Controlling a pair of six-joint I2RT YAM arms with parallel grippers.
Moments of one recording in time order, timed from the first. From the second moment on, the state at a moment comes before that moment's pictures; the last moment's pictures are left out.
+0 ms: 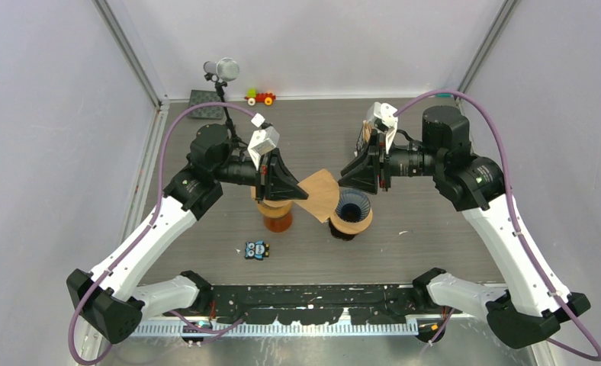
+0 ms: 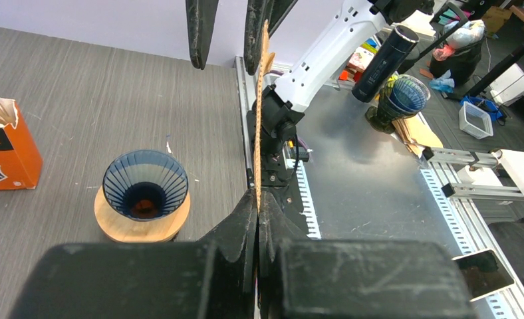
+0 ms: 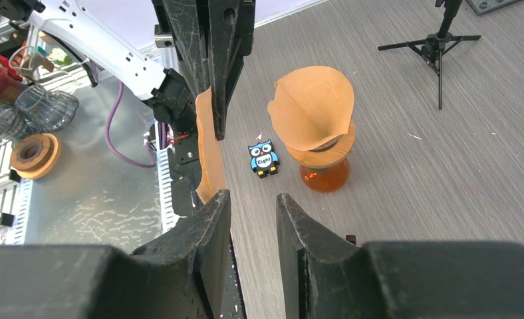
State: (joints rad) left arm -0.58 1.11 1.12 -0.11 1.13 -0.18; right arm 0.47 1.08 1.45 -0.74 -0.88 -0.07
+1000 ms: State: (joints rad) left arm -0.58 1.13 1.12 -0.09 1.12 -0.19; right arm 0.49 1.11 1.43 -0.71 -0.90 -0.05
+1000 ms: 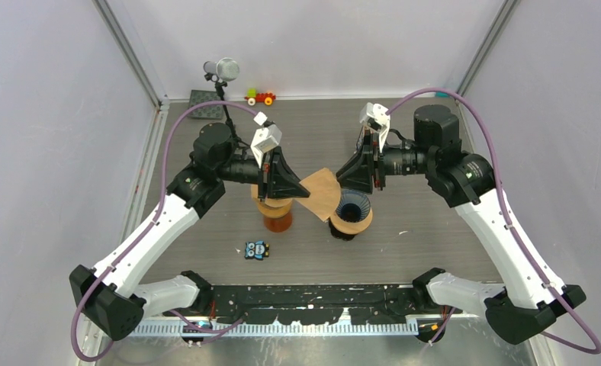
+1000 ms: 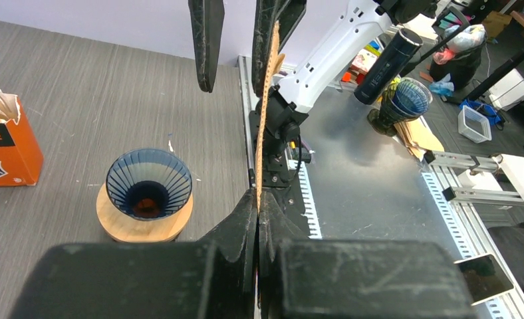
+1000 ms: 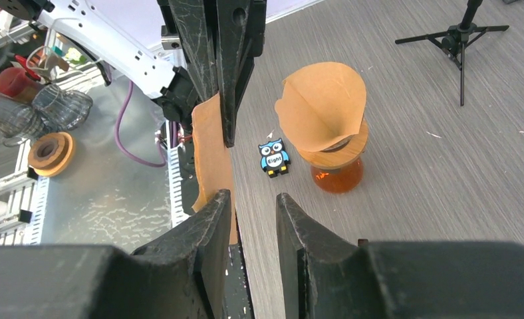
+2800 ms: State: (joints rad) left arm -0.56 1.20 0.96 0.54 1.43 -0.41; right arm 0.46 0.92 1.30 -0.72 -0.95 -0.07
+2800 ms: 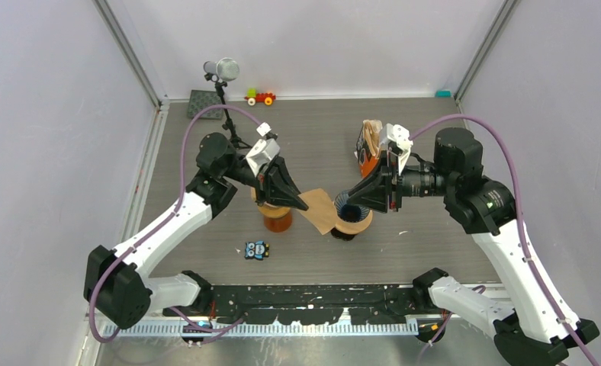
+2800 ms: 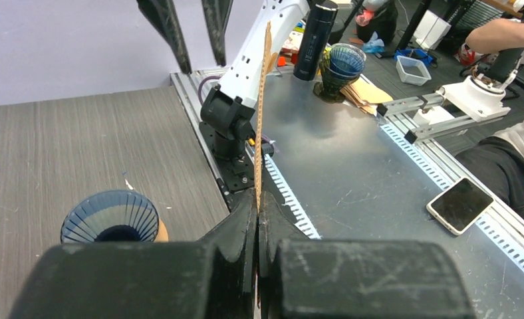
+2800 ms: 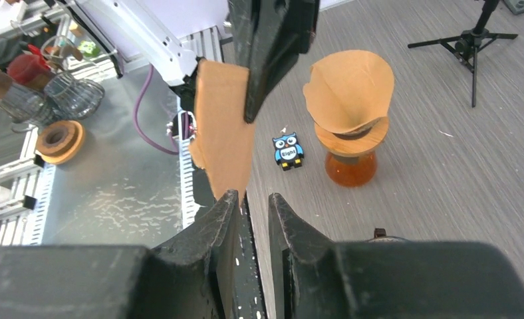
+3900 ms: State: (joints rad) left arm -0.55 1.25 0.96 0.48 1.39 -0.38; right arm 0.52 1.00 1.31 -0.64 -0.96 0.05
